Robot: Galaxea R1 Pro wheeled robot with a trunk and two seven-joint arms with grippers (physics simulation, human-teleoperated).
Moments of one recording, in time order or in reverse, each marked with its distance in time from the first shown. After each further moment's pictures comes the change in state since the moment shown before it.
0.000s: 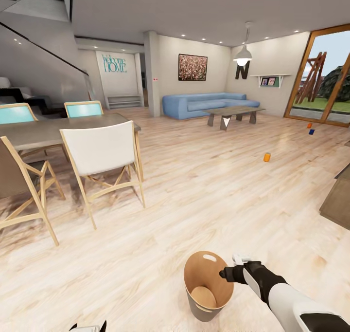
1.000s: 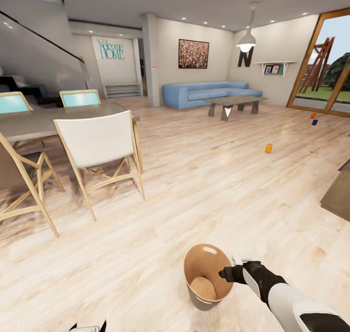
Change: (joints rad) left arm 0.000 0.000 0.002 0.003 -0.001 0.000 0.000; right arm 0.000 0.002 0.001 0.000 -0.001 0.000 0.000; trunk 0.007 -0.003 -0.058
